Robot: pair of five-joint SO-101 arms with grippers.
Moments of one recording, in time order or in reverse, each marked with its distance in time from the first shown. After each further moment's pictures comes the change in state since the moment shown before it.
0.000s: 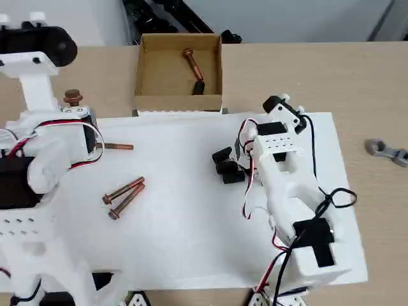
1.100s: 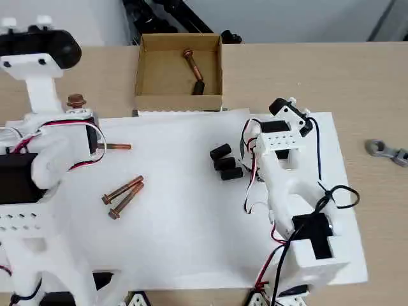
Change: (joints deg) left arm 0.0 0.0 2.4 0.1 0.0; right arm 1.0 4.0 -1.8 2.9 0.4
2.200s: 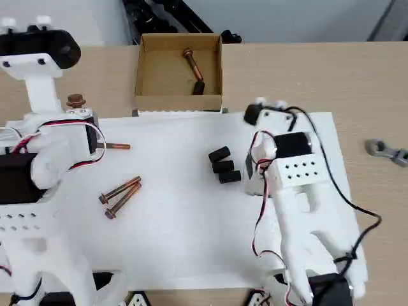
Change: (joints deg) left arm 0.0 0.0 0.0 0.0 0.0; right arm -2.9 -29.7 5.3 24.8 33.6
